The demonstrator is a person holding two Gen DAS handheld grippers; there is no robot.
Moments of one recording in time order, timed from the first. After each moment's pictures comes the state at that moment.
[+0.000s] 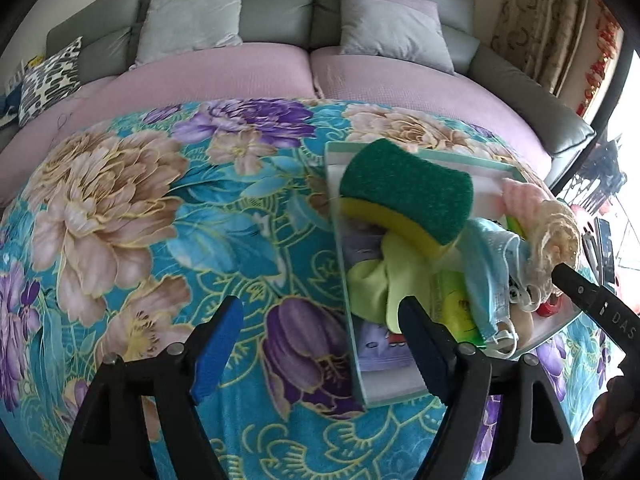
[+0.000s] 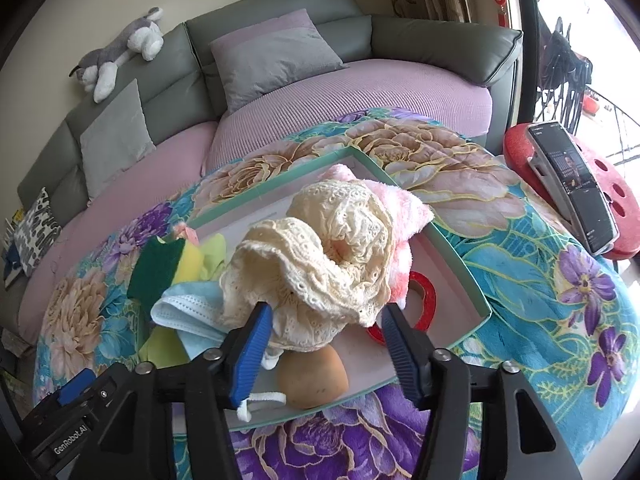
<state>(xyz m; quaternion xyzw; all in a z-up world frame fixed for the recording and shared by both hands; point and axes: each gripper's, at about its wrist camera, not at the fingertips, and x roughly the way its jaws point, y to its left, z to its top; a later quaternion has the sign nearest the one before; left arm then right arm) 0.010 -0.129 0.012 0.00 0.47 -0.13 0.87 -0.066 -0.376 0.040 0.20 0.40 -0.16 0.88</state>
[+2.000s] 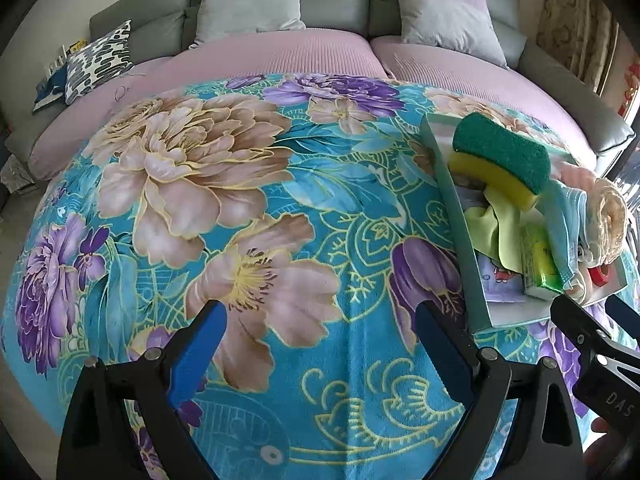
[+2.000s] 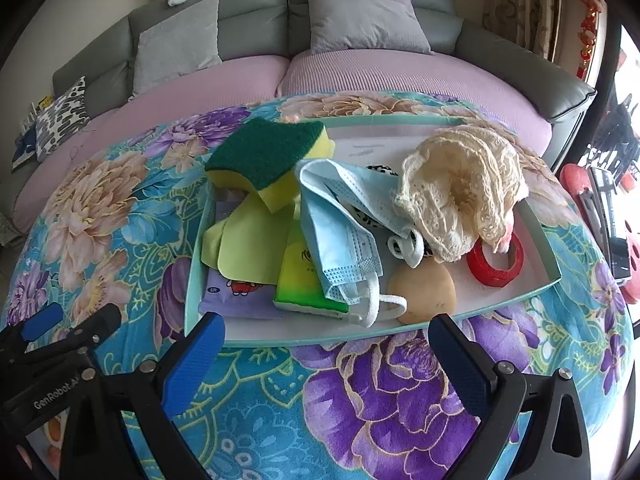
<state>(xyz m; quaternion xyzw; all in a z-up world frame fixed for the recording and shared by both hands) -0.018 -0.057 0.001 0.02 0.49 -0.05 0.87 -0.071 -0.265 0.027 0.07 0.47 -0.08 0.88</state>
